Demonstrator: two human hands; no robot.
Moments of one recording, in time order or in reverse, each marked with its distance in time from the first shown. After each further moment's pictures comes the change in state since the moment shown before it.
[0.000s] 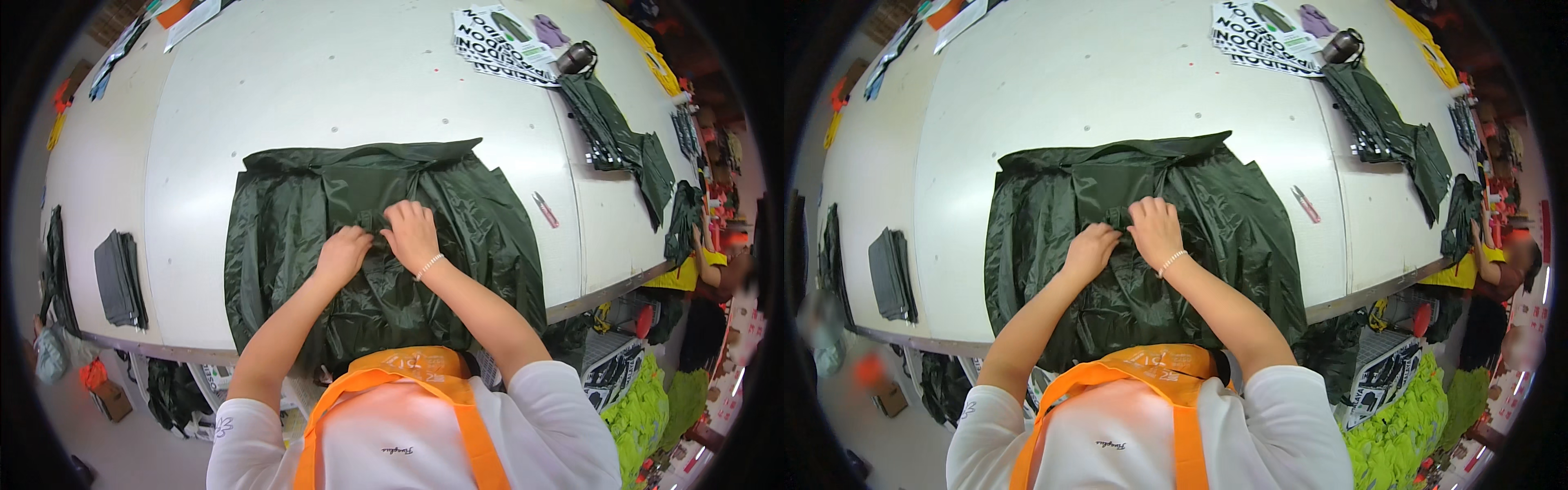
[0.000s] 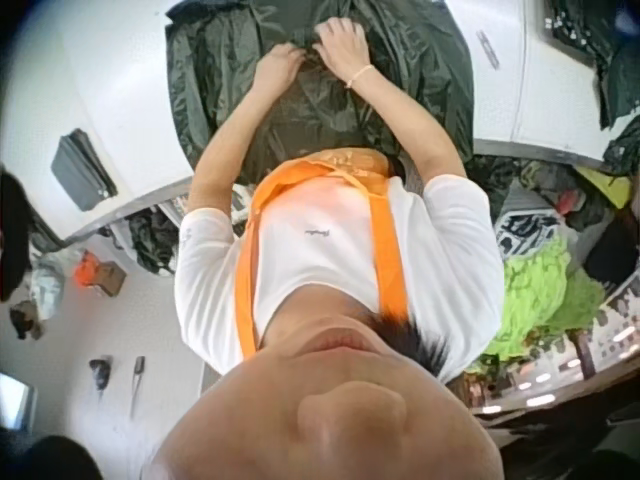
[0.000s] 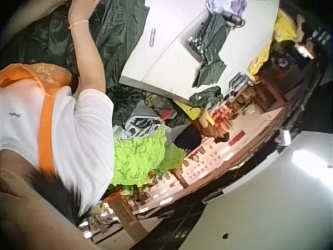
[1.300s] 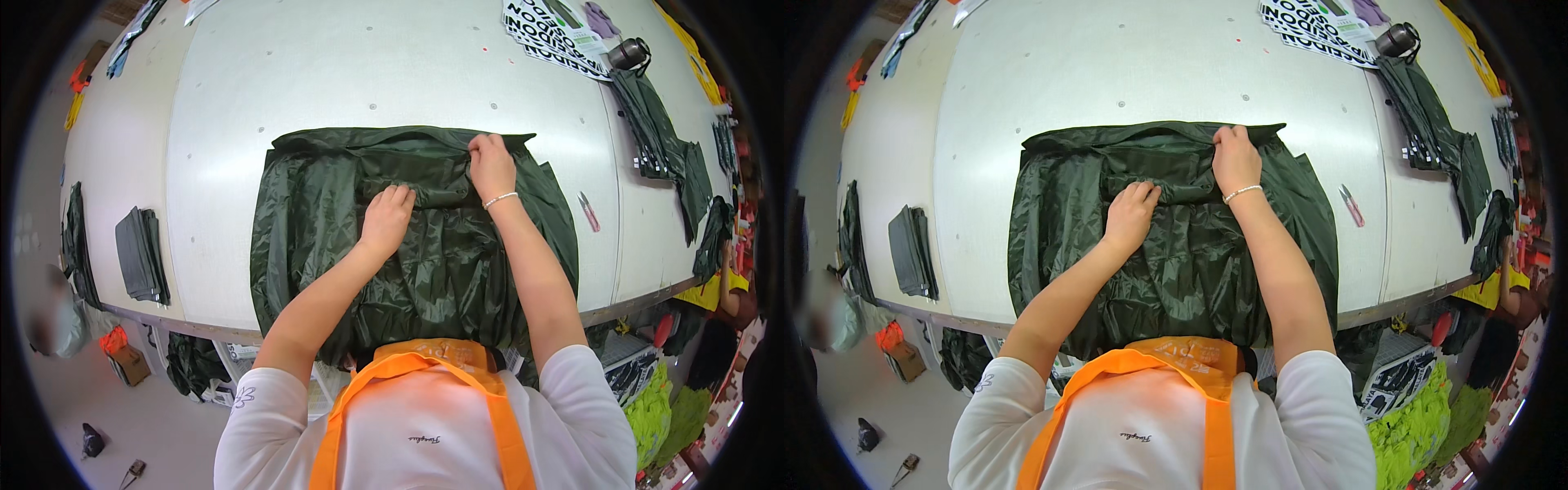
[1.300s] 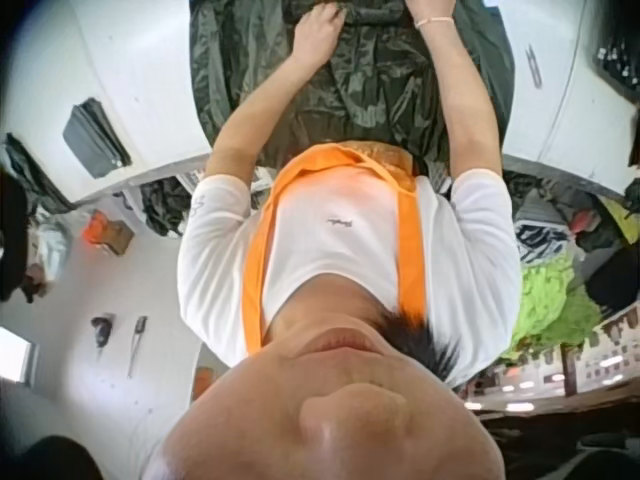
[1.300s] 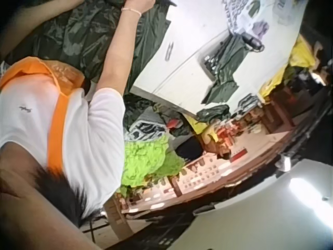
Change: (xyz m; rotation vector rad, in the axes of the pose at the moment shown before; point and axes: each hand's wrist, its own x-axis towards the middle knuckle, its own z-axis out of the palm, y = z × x) left_hand 0.042 -0.009 0.014 0.290 0.078 -0.021; right_hand 0.080 0.083 0.003 0.099 0.086 0.317
